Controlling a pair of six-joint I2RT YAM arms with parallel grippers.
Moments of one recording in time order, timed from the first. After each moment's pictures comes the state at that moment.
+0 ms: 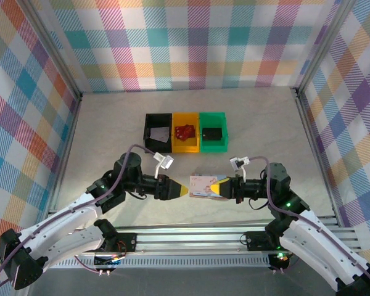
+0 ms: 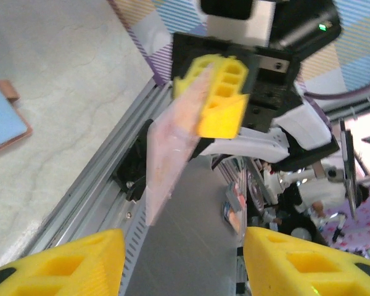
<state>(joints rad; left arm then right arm) -0.77 0.86 0.62 -0.10 0.78 -0.80 0.59 0.57 0.40 0.01 -0.89 0.78</state>
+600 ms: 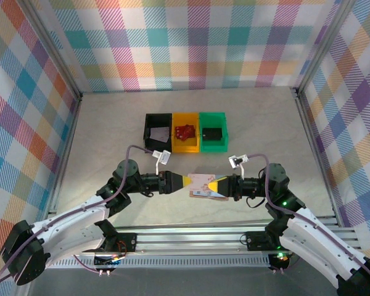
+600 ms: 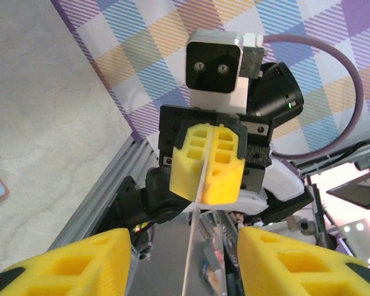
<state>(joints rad) -0.78 0.92 0.45 0.43 0.69 -1.04 0.61 0.60 0.37 0.17 -0.89 0.92</state>
